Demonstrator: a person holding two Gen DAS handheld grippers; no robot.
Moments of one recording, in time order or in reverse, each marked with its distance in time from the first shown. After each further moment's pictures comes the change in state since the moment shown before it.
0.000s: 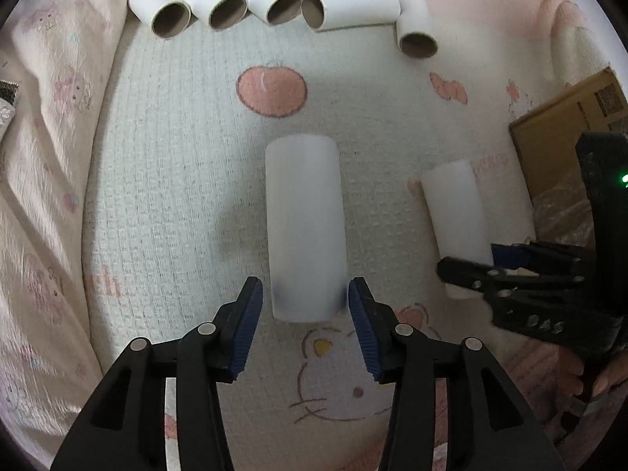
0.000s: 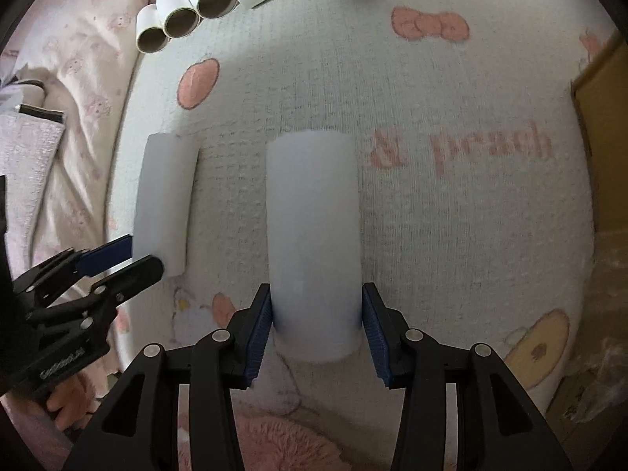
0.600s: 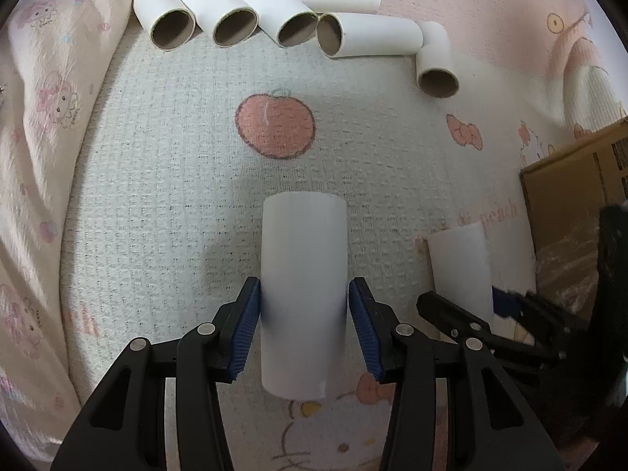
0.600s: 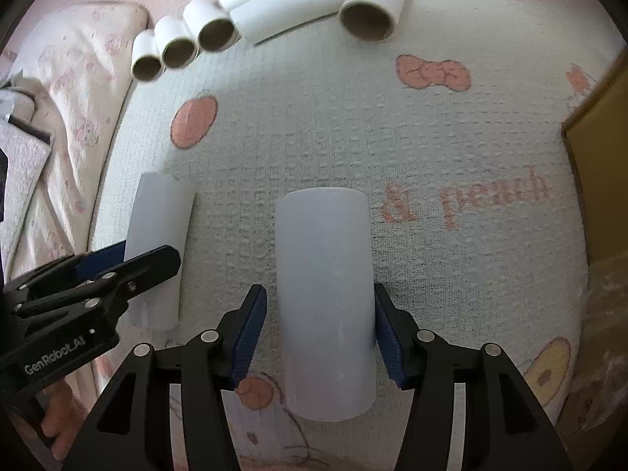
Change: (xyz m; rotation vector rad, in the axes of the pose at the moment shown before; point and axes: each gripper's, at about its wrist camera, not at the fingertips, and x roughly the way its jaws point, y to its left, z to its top) left arm 0.019 0.003 0.023 -0.081 -0.078 -0.016; right arm -0.009 0.005 -0.002 0.073 -0.223 -0.060
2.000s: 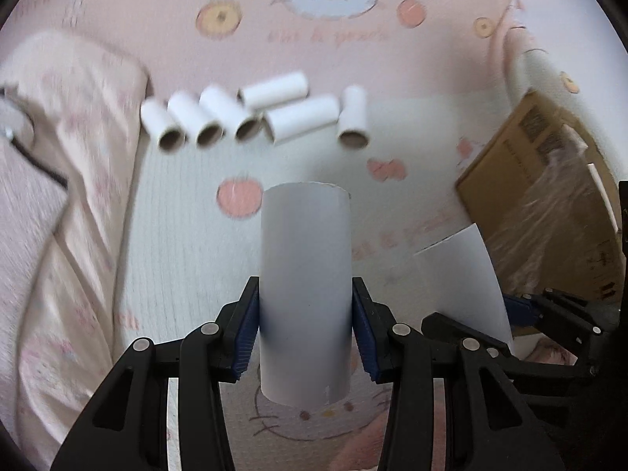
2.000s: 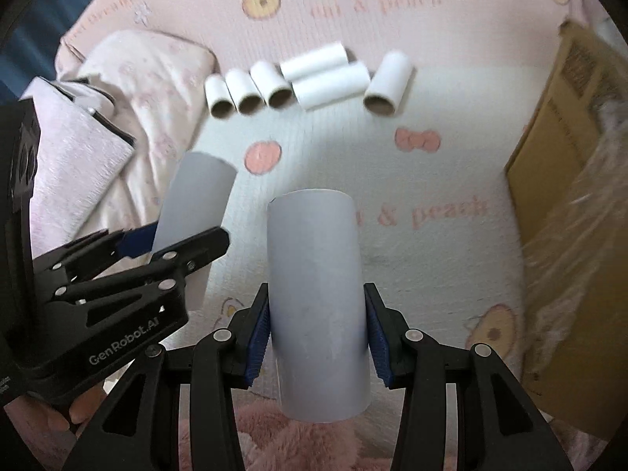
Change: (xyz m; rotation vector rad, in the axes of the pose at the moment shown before) left arm -0.100 -0.074 -0.031 0.155 -0.254 0.086; right arm -0.095 0.028 -0.038 -0.112 -0.199 0.072
